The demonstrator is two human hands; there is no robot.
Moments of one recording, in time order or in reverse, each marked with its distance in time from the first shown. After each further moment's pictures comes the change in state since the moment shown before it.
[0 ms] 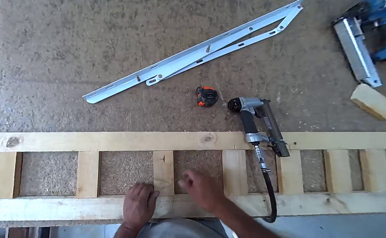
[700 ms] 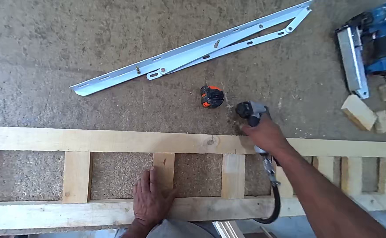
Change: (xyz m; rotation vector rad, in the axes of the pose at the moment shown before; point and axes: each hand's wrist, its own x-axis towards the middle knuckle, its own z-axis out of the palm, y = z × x) left_hand 0.038 0.051 0.020 0.151 0.007 -0.236; right_hand 0.048 0.102 -0.183 -0.138 0.585 0.468
